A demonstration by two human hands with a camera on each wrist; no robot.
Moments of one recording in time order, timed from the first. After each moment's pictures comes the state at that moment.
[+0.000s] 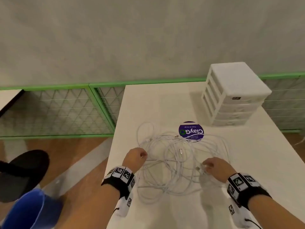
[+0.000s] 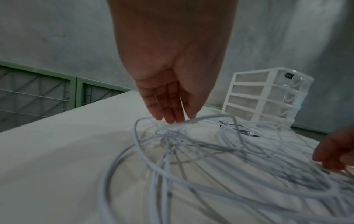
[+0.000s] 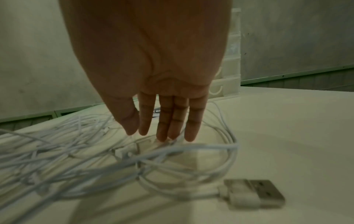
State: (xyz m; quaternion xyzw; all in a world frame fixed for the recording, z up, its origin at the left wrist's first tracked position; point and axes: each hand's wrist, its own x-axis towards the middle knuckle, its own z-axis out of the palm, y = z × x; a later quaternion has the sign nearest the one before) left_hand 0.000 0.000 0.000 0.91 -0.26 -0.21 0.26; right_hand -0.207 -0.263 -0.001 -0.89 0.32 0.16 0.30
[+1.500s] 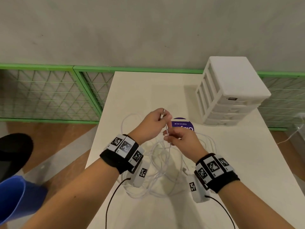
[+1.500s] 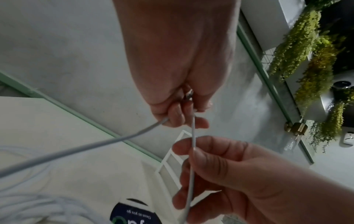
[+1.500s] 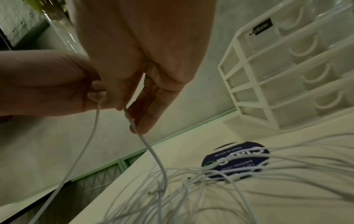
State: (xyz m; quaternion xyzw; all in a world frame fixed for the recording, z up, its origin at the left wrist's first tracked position) left_hand -0.005 -0.125 0.119 0.73 -0.31 -0.29 0.53; right_hand -0.116 -0.230 0.080 -0.79 0.20 -0.07 0.57
